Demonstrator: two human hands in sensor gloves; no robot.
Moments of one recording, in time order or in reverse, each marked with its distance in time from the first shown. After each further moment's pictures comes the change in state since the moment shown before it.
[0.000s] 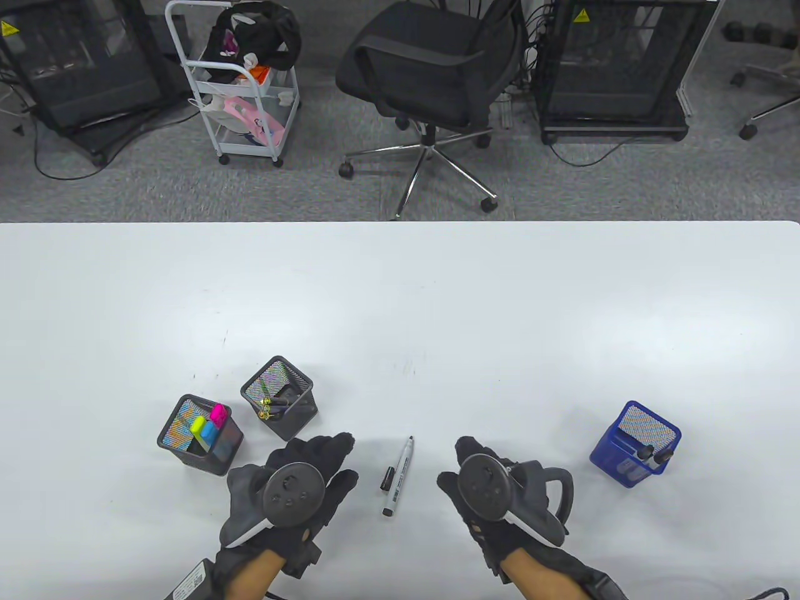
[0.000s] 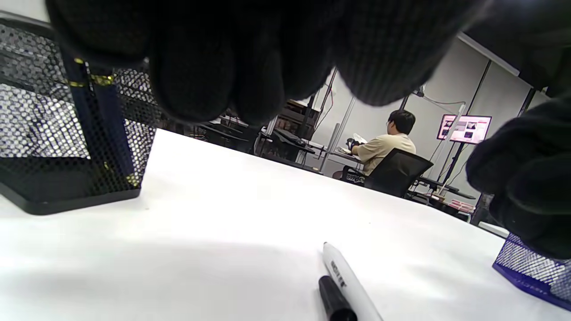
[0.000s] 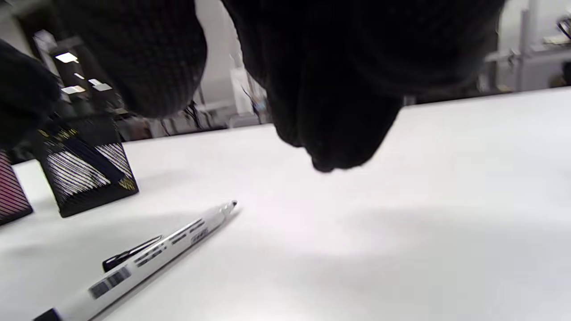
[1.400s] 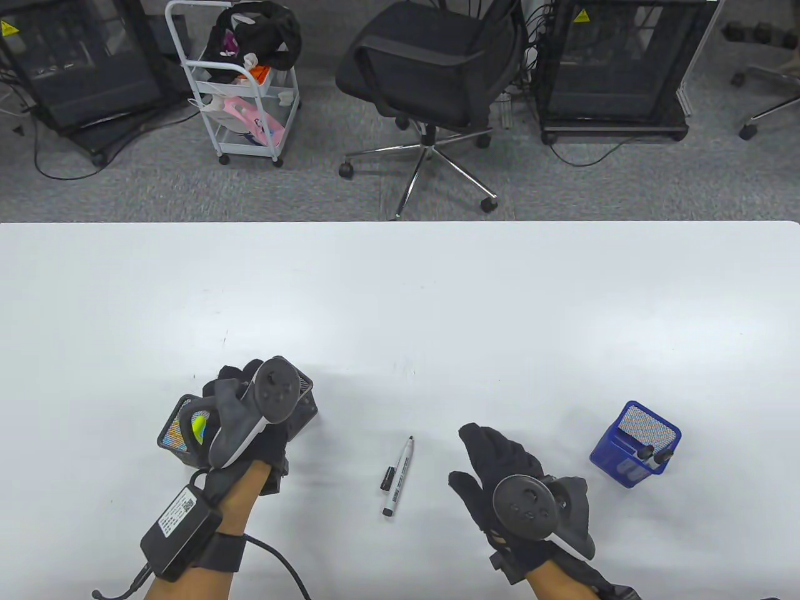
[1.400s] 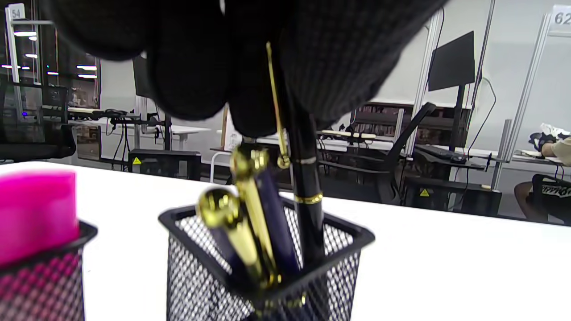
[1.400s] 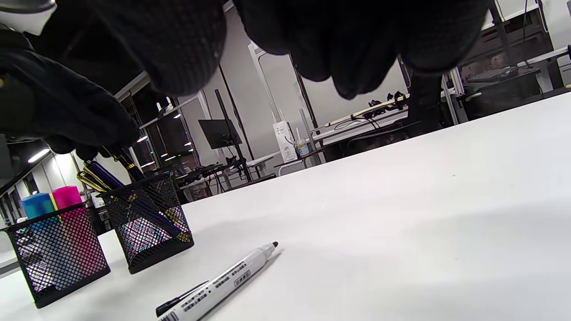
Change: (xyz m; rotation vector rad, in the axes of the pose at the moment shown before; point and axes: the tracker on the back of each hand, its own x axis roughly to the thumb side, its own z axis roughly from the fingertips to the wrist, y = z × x) left_hand -0.040 0.070 -0.067 0.064 0.463 -0.269; right_hand -0.040 0.001 0.026 -0.217 -0.228 -0.201
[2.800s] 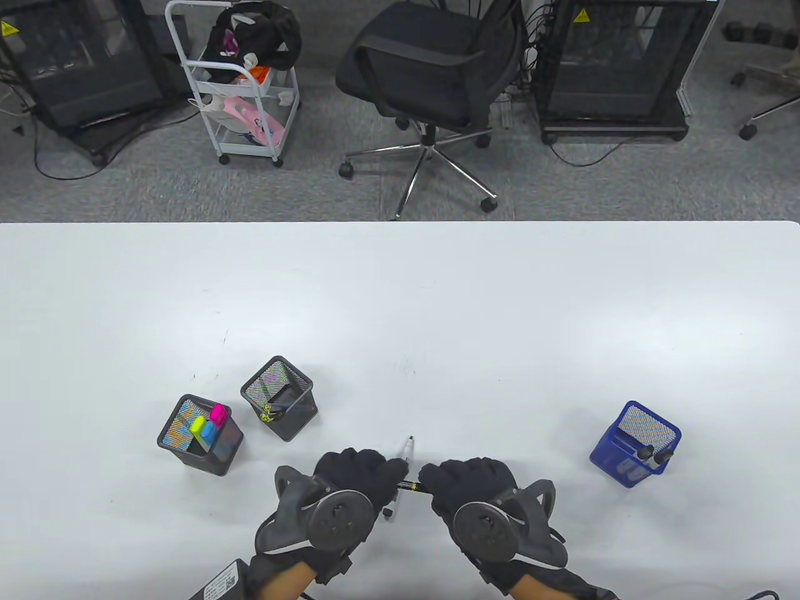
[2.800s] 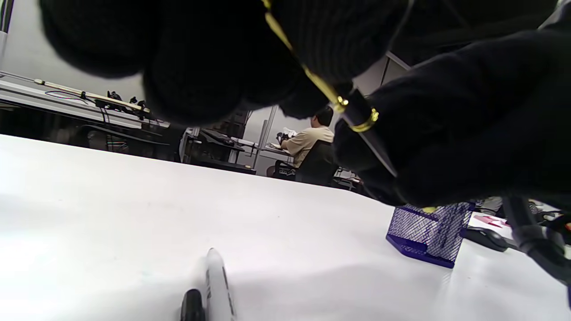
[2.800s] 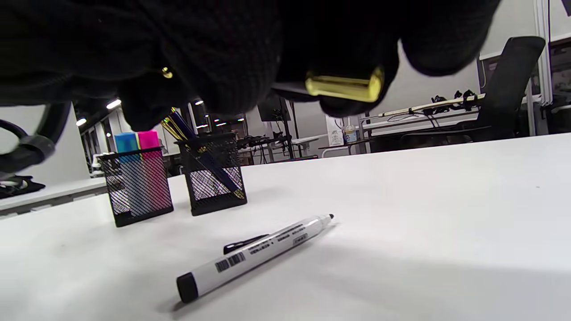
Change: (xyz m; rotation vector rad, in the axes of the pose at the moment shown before) left_hand 0.079 -0.038 0.108 -0.014 -0.718 0.235; right_hand 0.041 0.015 0.005 0.078 -0.219 0.147
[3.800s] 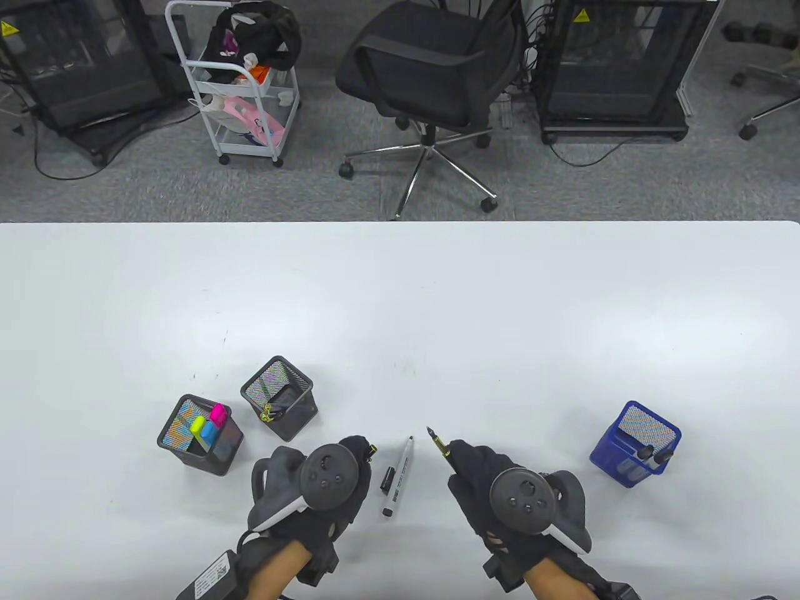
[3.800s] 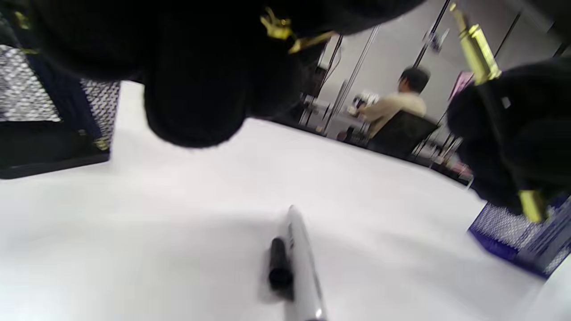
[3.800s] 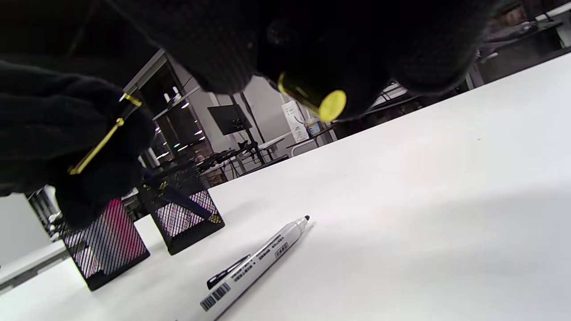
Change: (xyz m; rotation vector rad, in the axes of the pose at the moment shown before) left_hand -0.037 -0.001 0.001 -0.089 0.240 0.134; right_hand -0.035 -0.005 0.000 0.001 0.179 -0.217
